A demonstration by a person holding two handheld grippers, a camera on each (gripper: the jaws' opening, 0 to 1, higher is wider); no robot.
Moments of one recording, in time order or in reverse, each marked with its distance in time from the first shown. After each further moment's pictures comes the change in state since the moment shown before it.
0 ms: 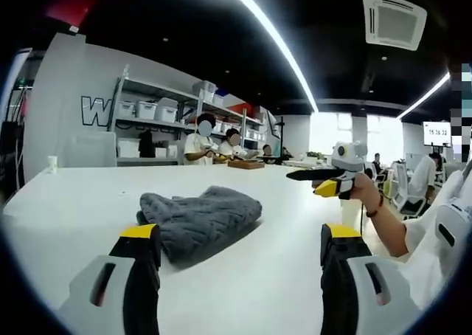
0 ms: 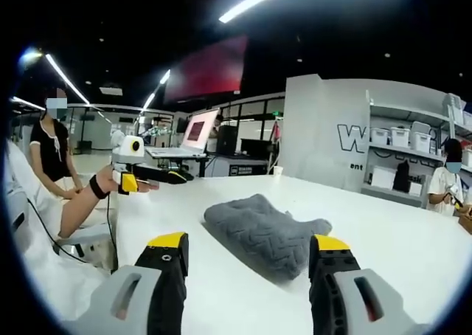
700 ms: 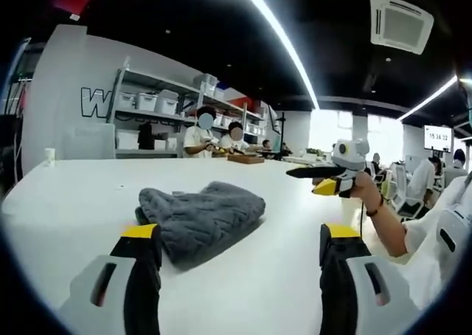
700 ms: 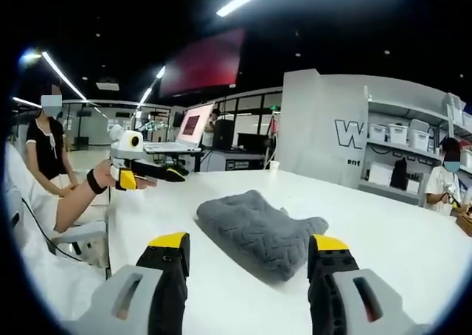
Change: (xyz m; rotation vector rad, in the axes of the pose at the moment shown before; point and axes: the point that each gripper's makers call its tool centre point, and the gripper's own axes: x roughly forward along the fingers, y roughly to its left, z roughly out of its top) left arm 0.011 0.012 -0.002 -0.020 0.052 -0.010; right arm 0.010 -0.008 -0.003 -0.004 0.039 -0.019
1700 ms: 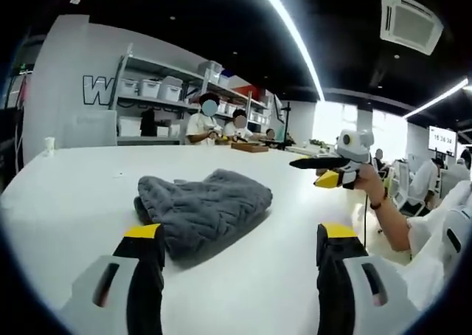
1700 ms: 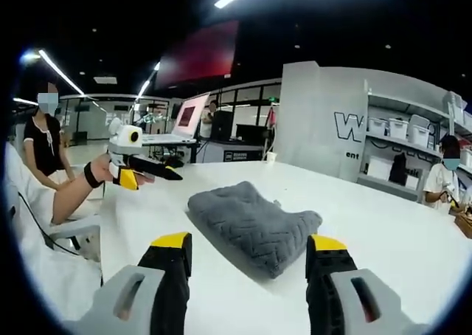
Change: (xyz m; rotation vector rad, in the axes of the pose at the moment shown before) left arm 0.020 0.010 -0.011 -0.032 0.064 0.024; right arm 0.008 -0.017 -0.008 -0.001 0.052 -0.002
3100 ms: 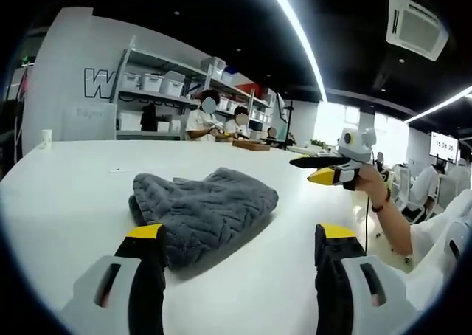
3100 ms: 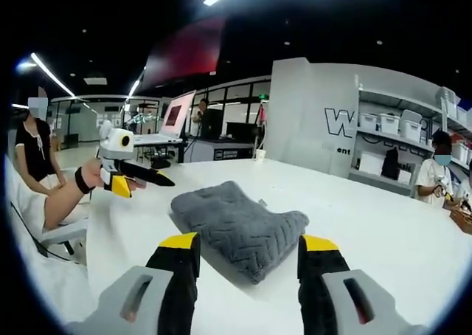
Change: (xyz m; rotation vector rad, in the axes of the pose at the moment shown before) left arm 0.024 0.004 -0.003 -0.037 0.019 -0.004; right arm 0.011 -0.022 0.001 0.024 0.014 -0.054
